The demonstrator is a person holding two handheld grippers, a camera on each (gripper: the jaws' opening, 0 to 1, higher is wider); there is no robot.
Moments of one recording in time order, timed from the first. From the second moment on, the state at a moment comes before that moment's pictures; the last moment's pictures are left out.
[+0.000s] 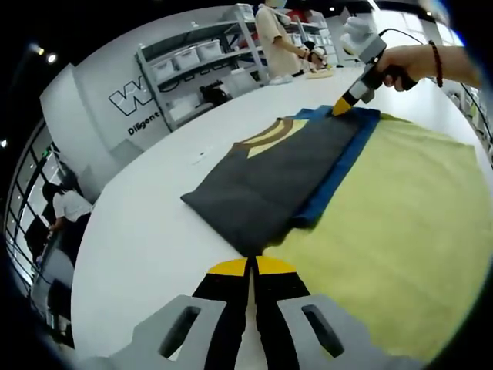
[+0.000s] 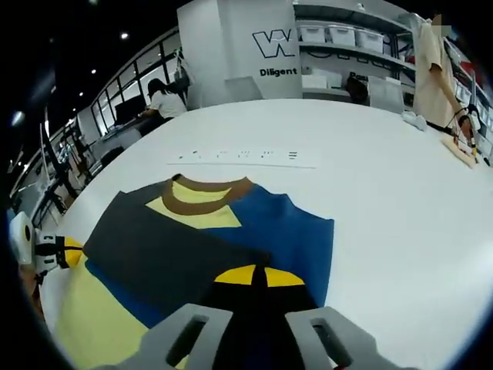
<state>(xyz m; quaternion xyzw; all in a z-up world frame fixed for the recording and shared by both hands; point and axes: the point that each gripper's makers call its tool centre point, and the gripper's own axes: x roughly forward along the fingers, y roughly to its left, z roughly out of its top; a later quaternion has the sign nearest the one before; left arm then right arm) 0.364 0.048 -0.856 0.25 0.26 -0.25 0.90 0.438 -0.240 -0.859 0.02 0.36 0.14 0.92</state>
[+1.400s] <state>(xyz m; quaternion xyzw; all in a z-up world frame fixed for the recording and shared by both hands) 0.377 0.100 -0.856 0.26 0.29 -0.21 0.90 0.367 -0.230 -0.796 0.05 0.29 0.16 0.94</state>
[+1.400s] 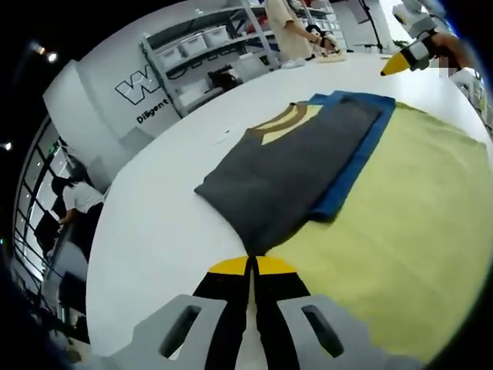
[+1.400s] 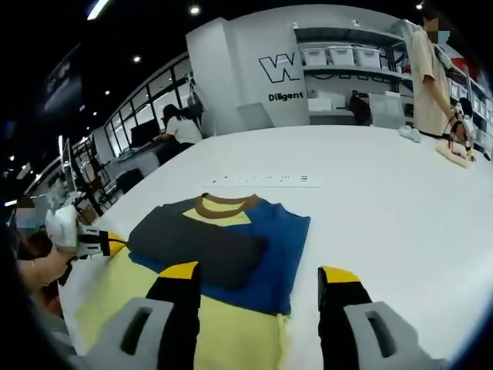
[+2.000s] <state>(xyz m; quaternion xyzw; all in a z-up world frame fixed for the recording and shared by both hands) 0.351 0.089 -0.803 0.10 0.28 -0.20 0.93 0.334 -0.200 -0.766 0.04 0.28 0.22 0.94</state>
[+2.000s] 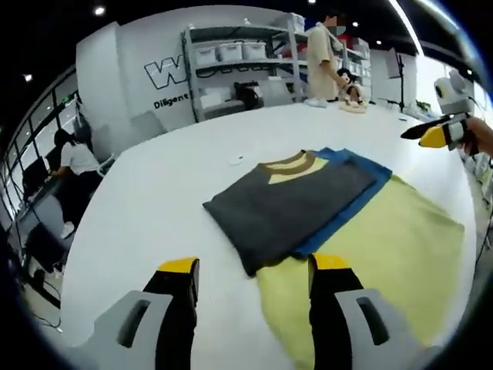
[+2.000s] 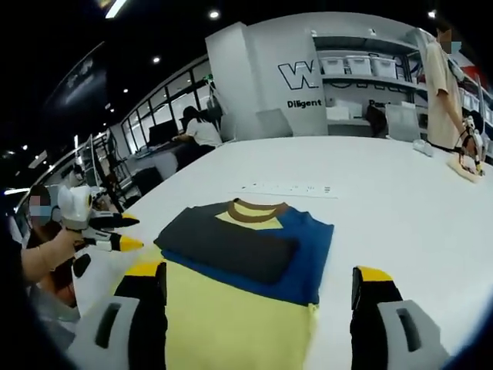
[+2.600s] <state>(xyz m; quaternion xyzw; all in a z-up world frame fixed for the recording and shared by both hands) 0.308 0.081 -0.792 0.08 0.30 -0.22 0.92 0.264 -0.196 -0.779 0.04 0.32 0.25 0.91</state>
